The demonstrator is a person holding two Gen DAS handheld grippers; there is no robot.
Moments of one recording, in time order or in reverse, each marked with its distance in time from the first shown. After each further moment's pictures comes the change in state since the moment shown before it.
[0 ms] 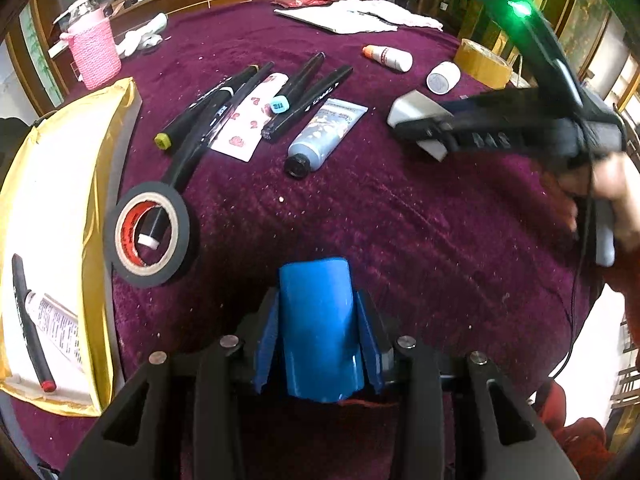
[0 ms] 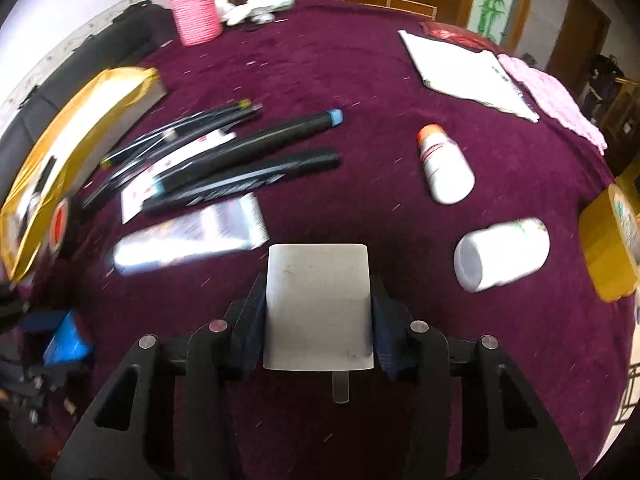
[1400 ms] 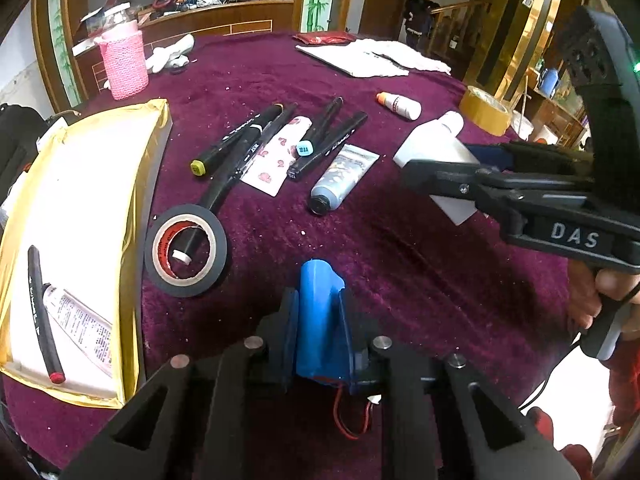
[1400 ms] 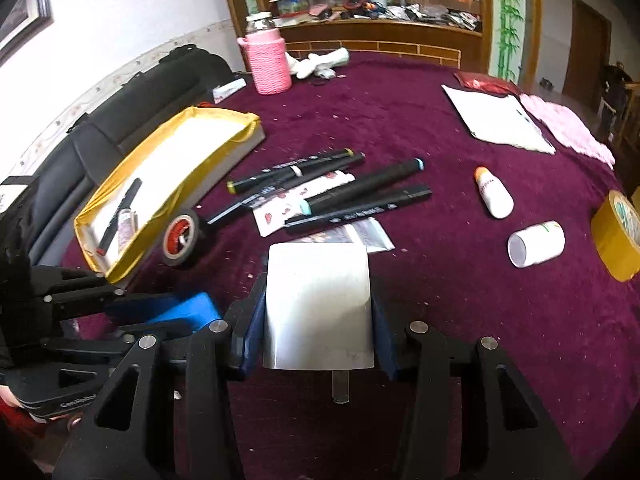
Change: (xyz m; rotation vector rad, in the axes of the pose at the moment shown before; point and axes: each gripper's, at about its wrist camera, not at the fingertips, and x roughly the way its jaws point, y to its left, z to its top) left arm -0.026 0.012 -0.001 -0.075 -0.130 -0.008; right arm -0.067 0.065 -0.021 0.004 -0.191 0.124
